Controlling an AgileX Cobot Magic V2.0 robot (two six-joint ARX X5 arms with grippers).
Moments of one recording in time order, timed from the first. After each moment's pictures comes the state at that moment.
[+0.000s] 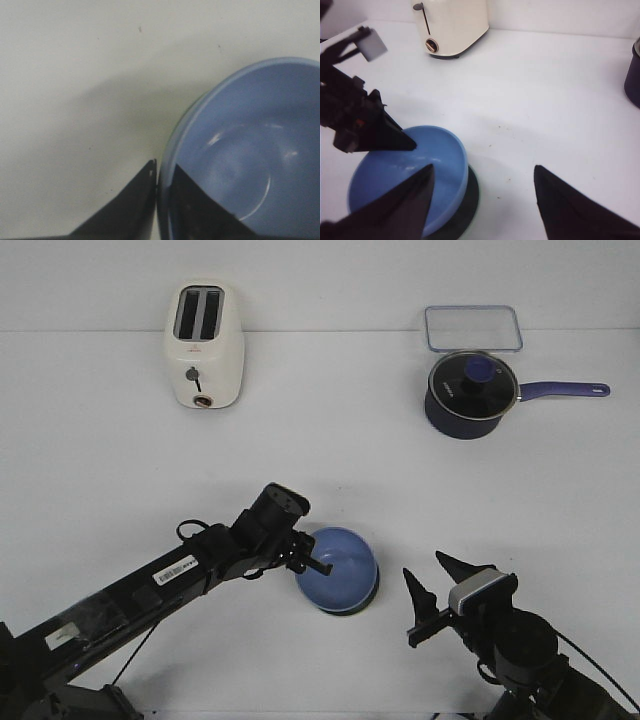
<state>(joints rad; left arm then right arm) -0.78 1.53 1.16 -0.43 0.05 -0.27 0.82 0.46 0.61 -0.45 0.24 0.26</state>
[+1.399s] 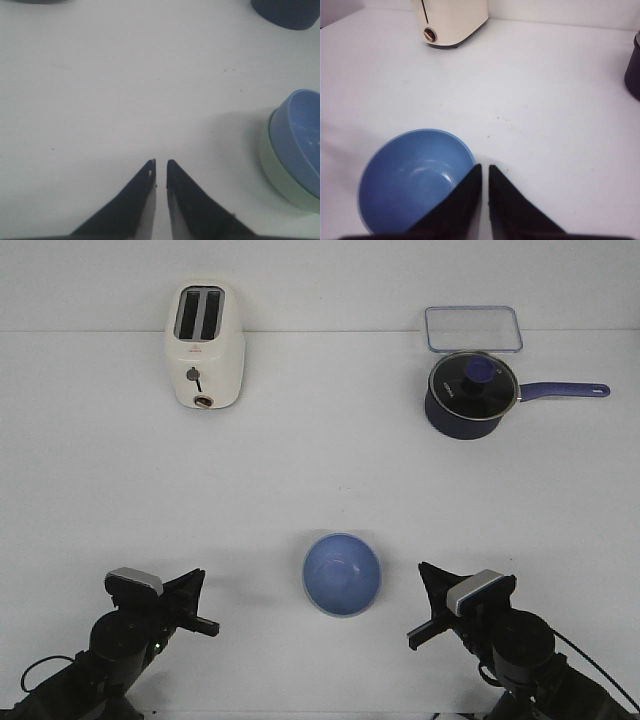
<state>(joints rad) -0.77 0.45 0.53 -0.40 -0.32 -0.38 0.82 0.46 0.61 -0.49 0.24 0.26</state>
